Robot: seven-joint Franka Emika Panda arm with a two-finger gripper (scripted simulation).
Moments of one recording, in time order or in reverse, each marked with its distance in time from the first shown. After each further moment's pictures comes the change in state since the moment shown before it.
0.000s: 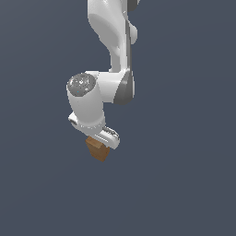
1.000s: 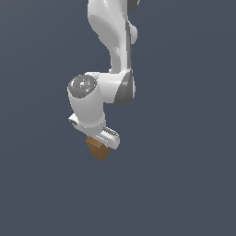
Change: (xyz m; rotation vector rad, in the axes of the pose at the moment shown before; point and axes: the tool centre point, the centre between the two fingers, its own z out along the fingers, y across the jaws) arm -0.002 0.000 0.004 -0.003 -0.005 0.002
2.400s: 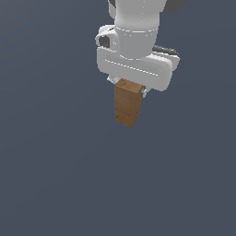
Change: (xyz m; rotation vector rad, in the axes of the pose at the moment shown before) arm -0.106 -0.081 -0.231 -0.004 -0.001 -0.001
